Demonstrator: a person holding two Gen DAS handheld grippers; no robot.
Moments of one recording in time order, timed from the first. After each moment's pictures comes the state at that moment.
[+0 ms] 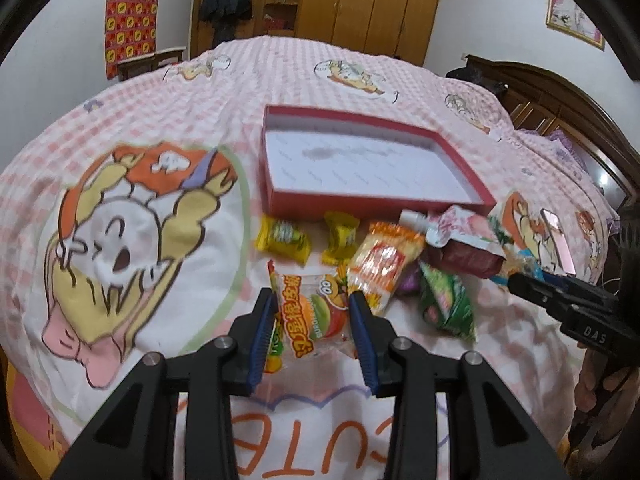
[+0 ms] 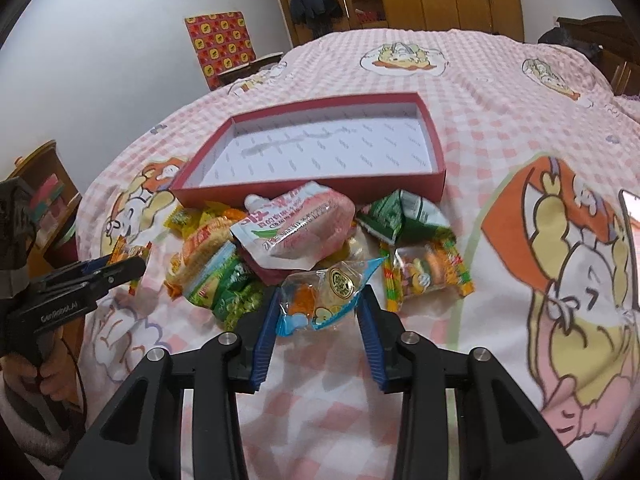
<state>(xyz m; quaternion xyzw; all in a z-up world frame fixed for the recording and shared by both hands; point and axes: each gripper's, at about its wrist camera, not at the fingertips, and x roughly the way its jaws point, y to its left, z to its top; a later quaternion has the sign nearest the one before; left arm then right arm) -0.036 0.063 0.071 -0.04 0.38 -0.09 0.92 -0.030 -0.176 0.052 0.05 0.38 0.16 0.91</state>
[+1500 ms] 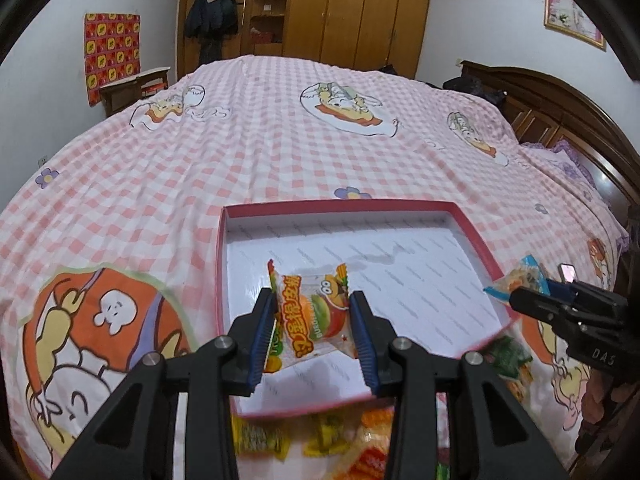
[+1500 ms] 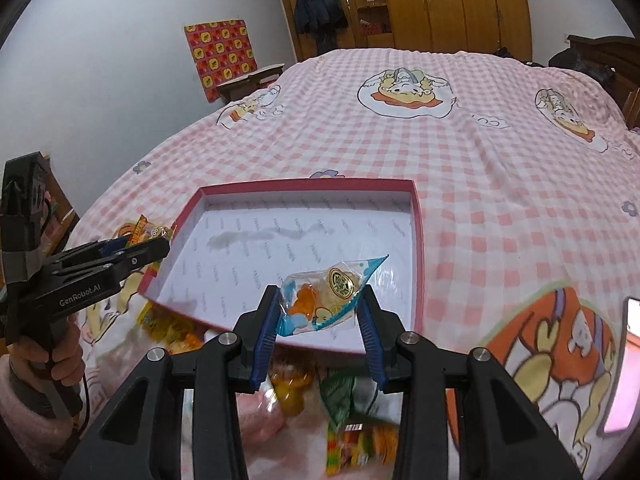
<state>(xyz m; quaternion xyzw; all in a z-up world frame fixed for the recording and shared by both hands) 0.106 0.034 0.108 -0.02 0.37 -0.09 0.92 0.085 -0.192 0.100 0.03 0.37 0.17 0.91</state>
